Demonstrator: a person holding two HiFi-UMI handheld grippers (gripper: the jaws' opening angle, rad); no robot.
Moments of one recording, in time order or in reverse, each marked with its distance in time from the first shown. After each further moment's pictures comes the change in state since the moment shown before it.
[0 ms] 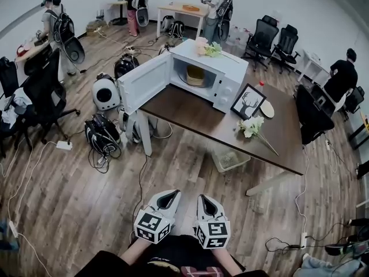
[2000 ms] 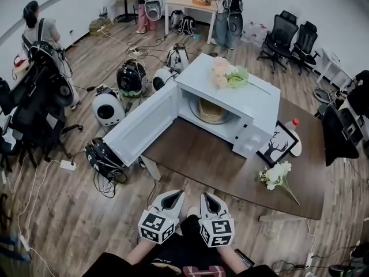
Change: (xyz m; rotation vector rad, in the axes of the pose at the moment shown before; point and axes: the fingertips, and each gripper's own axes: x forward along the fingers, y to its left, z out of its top) left arm 0.221 0.224 0.081 -0.029 0.060 0.055; right arm 0.308 -0.073 0.107 0.013 0.027 0.096
